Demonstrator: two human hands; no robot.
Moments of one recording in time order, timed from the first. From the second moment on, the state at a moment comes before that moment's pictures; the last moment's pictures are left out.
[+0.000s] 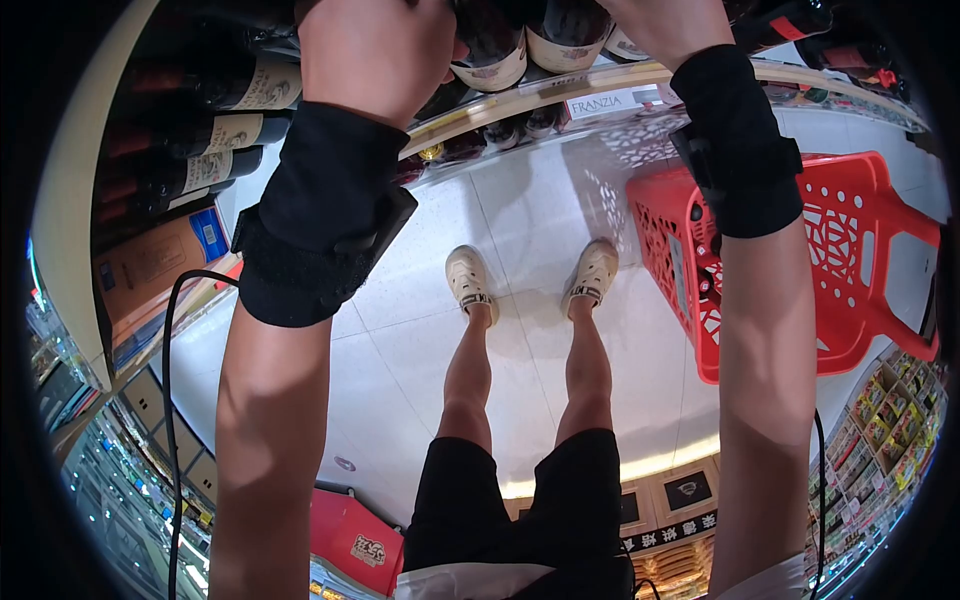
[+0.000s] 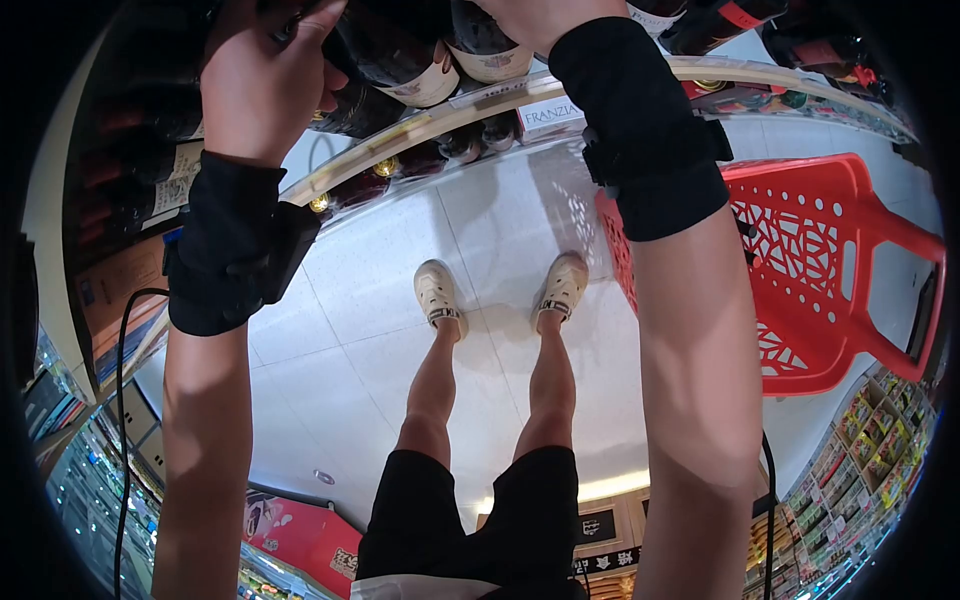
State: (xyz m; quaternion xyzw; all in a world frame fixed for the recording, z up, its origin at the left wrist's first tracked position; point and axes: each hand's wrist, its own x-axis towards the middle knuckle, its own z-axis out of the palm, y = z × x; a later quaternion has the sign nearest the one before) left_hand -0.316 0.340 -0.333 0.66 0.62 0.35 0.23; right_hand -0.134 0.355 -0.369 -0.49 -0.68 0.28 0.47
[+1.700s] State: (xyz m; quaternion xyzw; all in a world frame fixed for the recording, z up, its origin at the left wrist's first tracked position) left_hand -0.295 0.326 -0.354 0.63 0.65 0.35 0.23; right_hand -0.101 0.139 -0.542 -0.69 -0.44 0.52 0.26
